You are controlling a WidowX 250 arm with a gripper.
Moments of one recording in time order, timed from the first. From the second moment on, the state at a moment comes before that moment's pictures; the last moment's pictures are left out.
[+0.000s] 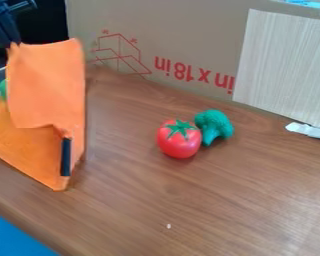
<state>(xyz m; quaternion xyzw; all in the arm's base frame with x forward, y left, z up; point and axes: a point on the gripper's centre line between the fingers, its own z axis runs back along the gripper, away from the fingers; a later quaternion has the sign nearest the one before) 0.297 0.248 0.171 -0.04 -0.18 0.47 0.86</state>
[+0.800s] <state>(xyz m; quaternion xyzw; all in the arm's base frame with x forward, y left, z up) 0.270 0.273 0.167 -0.01 -0.16 0.57 0.80</state>
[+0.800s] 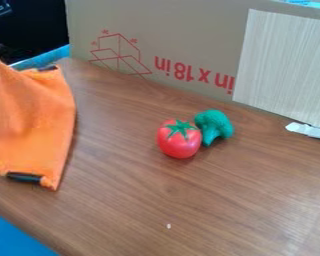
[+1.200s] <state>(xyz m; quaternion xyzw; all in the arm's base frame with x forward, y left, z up) 0.254 0.271 0.180 0.00 -0.15 0.57 0.81</state>
